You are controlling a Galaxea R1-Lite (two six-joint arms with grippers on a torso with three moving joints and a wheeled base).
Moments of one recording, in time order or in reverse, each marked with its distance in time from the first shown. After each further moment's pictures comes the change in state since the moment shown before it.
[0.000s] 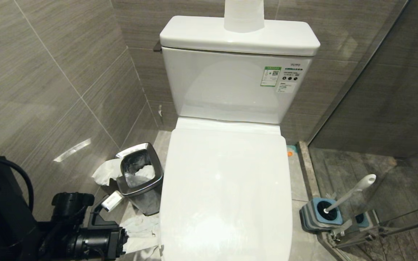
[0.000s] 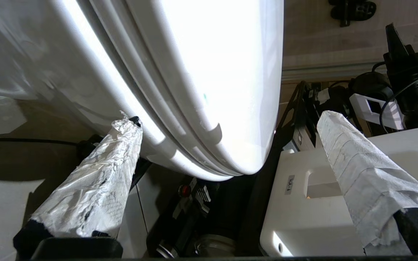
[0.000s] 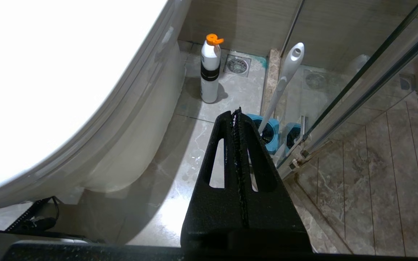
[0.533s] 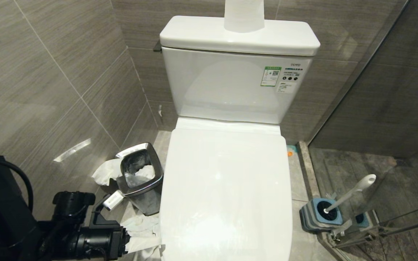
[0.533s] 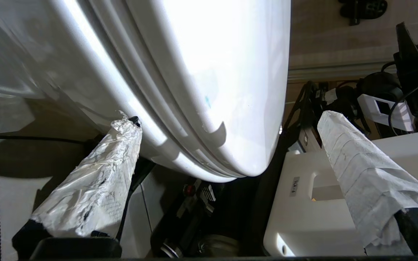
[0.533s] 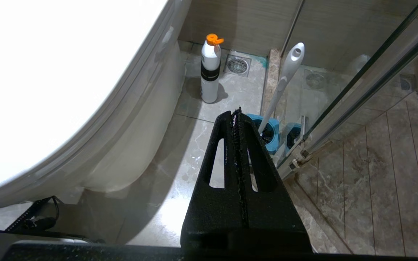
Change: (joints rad) left arm -0.019 -0.017 -0.001 0.005 0.035 -0.010; right arm 0.000 0.000 0.000 0.000 0.001 0.000
